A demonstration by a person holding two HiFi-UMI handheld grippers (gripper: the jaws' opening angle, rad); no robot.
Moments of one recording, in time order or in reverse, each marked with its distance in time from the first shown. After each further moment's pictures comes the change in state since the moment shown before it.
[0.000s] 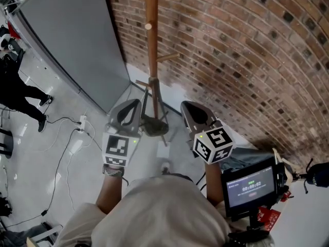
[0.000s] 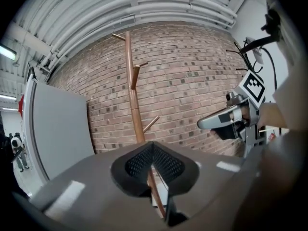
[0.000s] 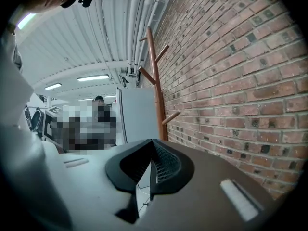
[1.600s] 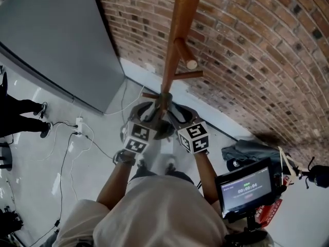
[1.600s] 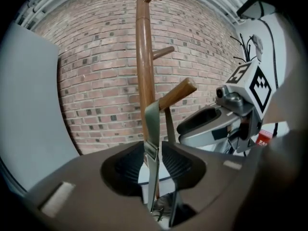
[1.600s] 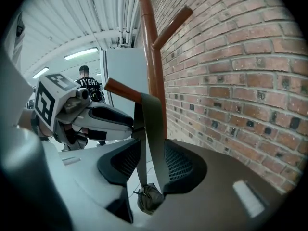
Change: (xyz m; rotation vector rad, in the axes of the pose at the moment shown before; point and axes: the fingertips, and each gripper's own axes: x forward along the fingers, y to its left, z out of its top) left arm 0.121 0.013 -0.156 -0.046 0.291 -0.303; right arm 0.153 -0.026 -0.131 -0.004 0.301 -0.072
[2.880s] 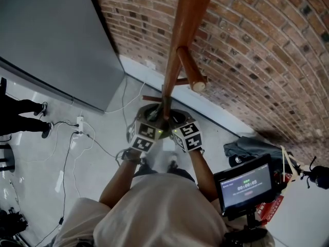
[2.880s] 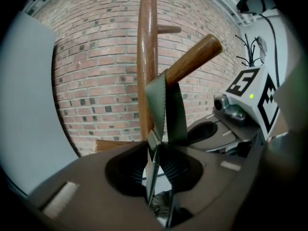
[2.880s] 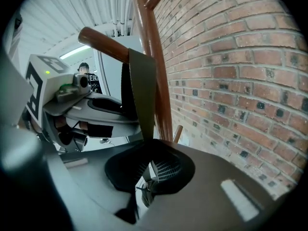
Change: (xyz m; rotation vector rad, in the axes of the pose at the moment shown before) left arm 0.032 -0.006 -0.020 -0.040 0.064 -0.047; right arm 0.043 0.006 -0.038 0.061 0.097 0.032
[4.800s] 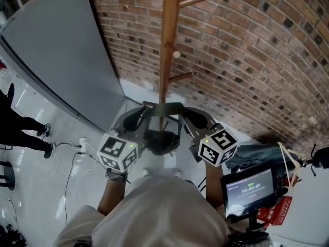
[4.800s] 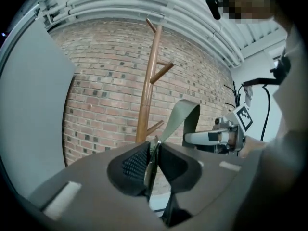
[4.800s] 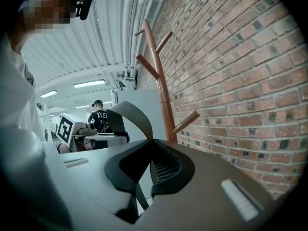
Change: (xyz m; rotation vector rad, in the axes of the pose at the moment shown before) left arm -0.167 -0.006 0.133 -0.121 -0.433 -0.064; right arm -0.182 0.049 0.142 0.006 -0.442 0.059
